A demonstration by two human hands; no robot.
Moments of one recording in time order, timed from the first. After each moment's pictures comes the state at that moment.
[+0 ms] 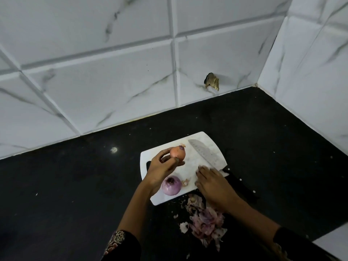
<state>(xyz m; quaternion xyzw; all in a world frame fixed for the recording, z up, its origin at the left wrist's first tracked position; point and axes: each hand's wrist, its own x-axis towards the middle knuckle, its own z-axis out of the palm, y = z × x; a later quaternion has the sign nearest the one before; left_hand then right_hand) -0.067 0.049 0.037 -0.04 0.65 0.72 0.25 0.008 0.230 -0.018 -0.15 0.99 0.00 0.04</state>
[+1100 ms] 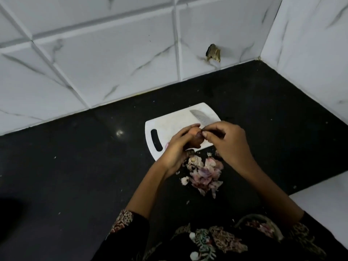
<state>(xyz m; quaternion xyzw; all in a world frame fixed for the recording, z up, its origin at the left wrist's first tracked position) 0.022 0.067 0.087 0.04 0.61 0.72 0.31 0.066 0.210 0.102 0.05 0.86 -0.48 -0.16</state>
